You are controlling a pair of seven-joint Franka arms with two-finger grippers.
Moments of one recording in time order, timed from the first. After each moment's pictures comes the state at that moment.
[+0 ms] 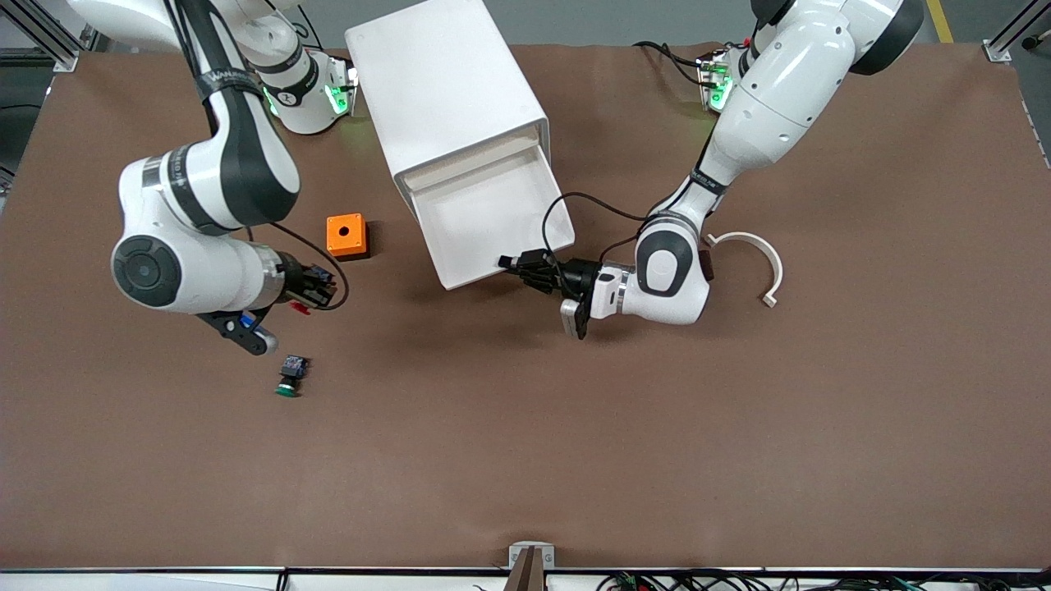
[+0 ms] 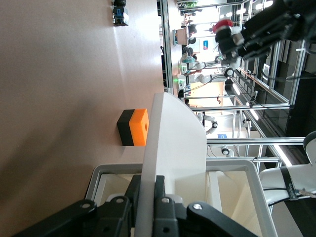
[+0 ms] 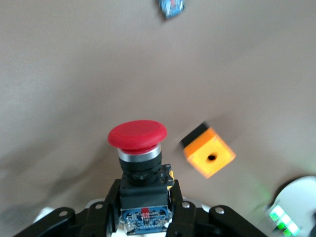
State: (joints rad) left arm -0.35 0.78 -0.26 -1.71 -1.55 1.97 0.95; right arm 0.36 0.35 -0.08 -1.59 0.21 1.62 0.89
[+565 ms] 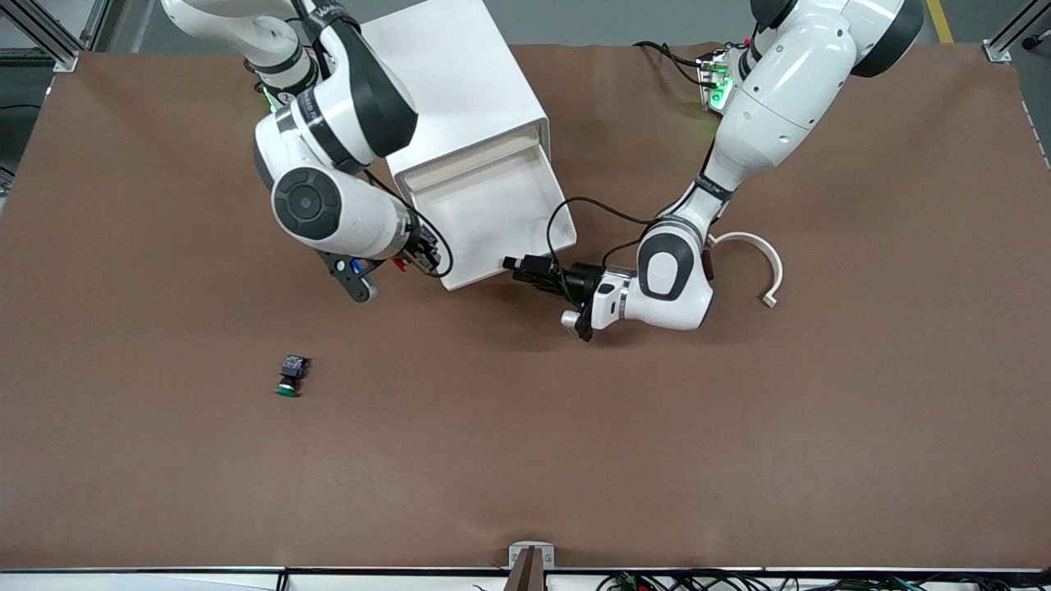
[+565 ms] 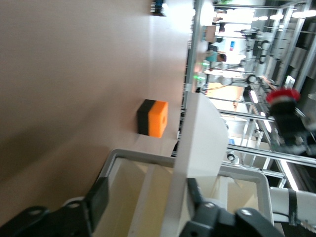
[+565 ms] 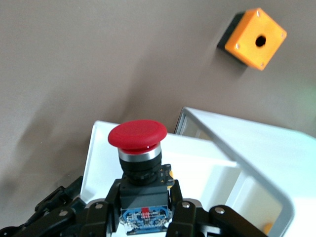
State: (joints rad) left arm -0.33 0.79 -0.25 -1.69 -1.42 2.00 0.69; right arm 0.61 0.35 -0.08 -1.57 0.30 1.69 1.42
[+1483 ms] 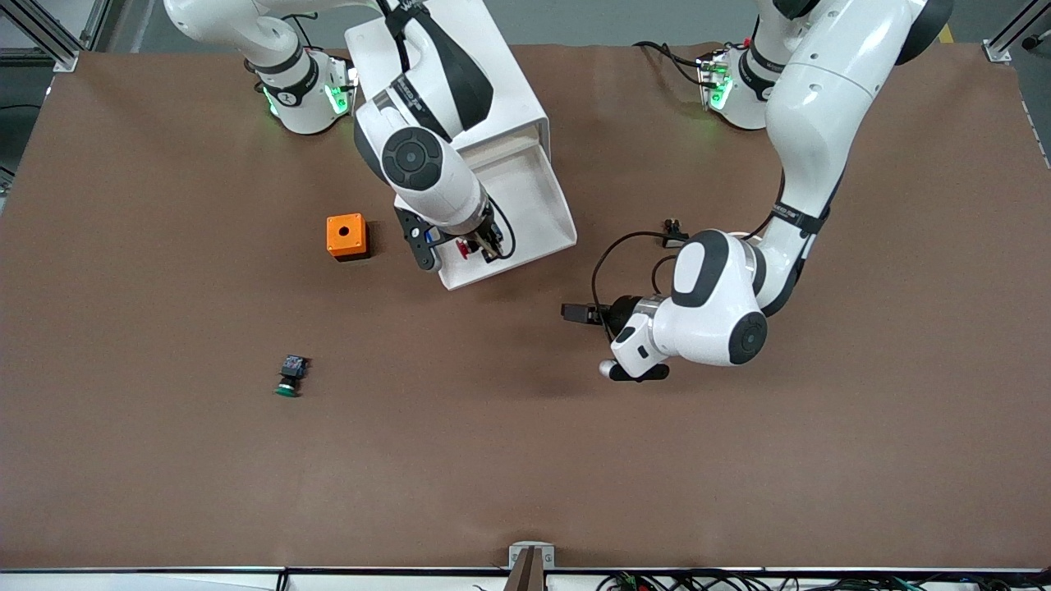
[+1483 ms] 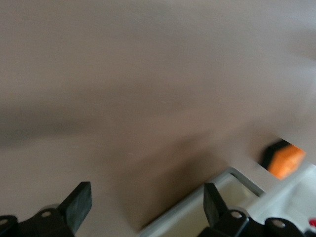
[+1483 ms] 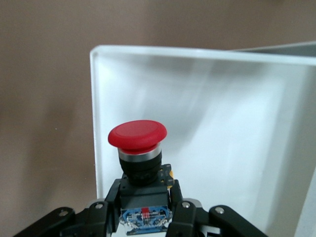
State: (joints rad) left arm -0.26 0.72 -0.26 -1.45 -0.46 1.99 -0.26; right arm 0.78 0.37 -0.08 -1.72 0.32 2.02 1.72
